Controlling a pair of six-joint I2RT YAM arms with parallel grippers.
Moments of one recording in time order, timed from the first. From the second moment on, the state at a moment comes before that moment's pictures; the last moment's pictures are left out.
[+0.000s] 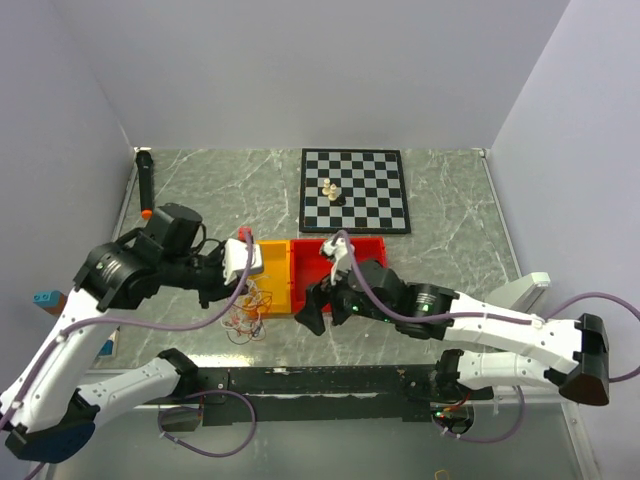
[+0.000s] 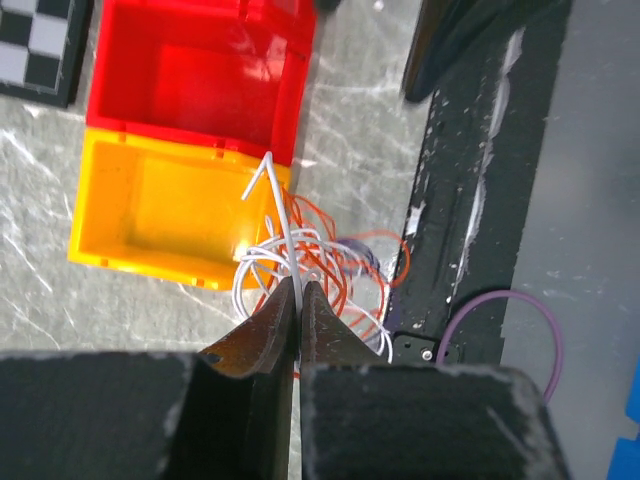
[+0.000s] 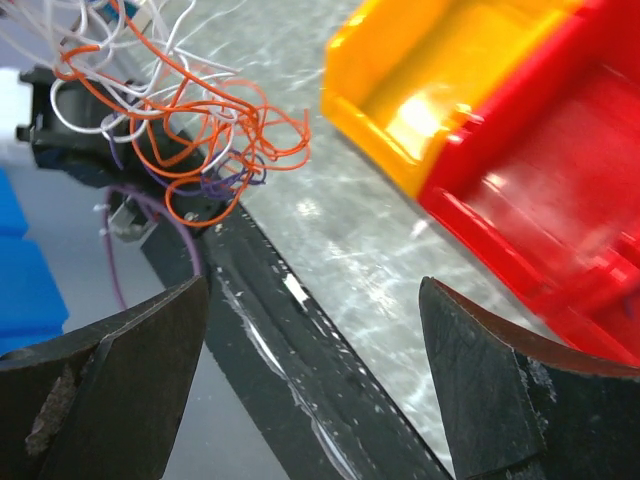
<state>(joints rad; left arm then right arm) -0.62 0.96 1.37 -1.26 0.50 0.57 1.17 1.01 0.86 -0.33 0.08 0.52</state>
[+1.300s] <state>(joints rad) -0.62 0.82 1.40 -1.27 0.72 0.63 1.23 1.25 1.01 -0.04 -0.18 0.44</state>
